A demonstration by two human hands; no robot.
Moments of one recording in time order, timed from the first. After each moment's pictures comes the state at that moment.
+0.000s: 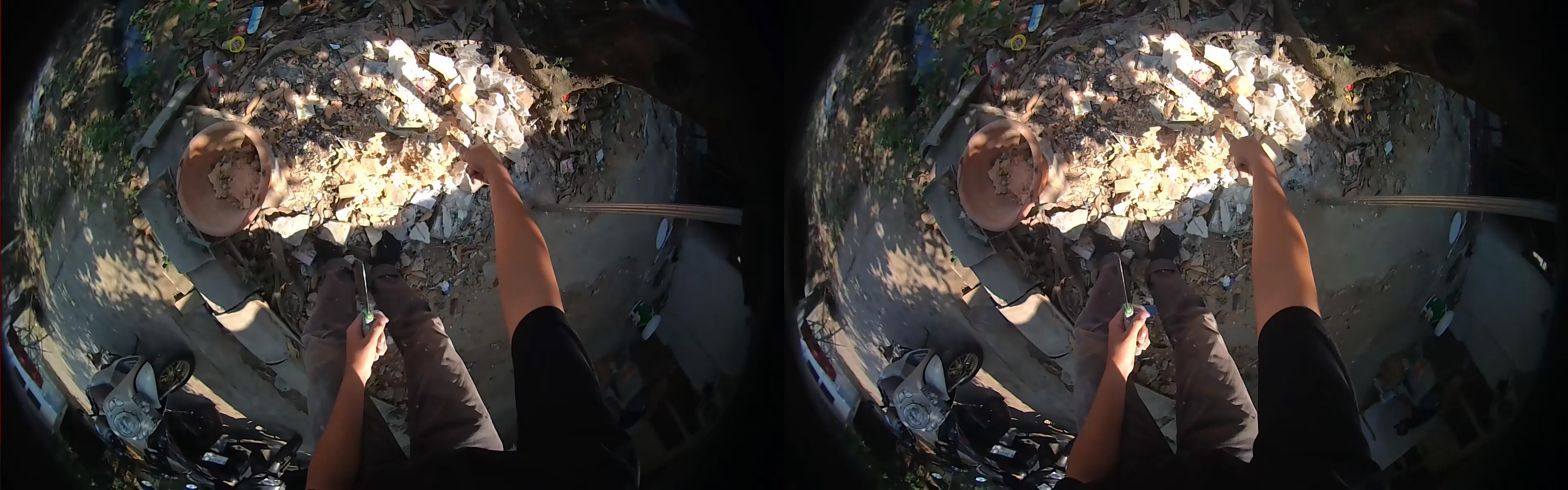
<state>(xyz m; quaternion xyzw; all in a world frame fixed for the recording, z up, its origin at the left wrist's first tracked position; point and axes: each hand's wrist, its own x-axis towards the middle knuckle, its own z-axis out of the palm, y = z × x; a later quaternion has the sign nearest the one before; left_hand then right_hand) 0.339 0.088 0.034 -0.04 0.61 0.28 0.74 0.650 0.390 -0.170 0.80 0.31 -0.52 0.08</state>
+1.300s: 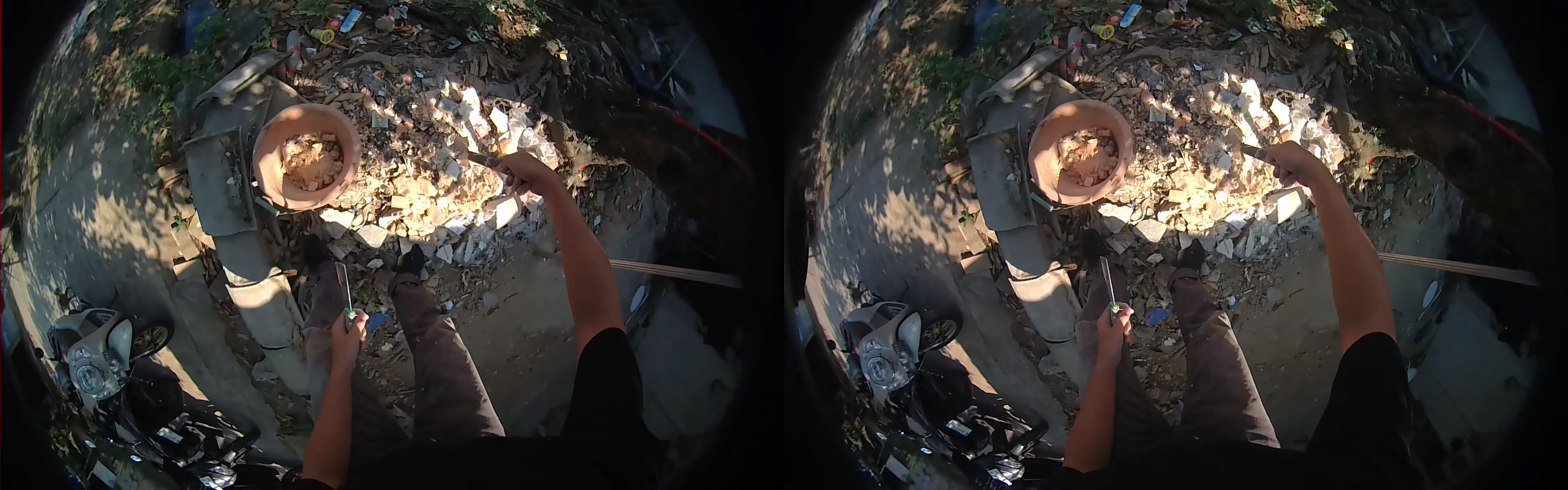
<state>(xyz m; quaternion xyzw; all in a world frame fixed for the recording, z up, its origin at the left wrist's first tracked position) 0.188 0.052 0.056 -0.04 0.66 0.40 0.64 0.469 0.464 0.055 0.71 0.40 -0.58 0.08</state>
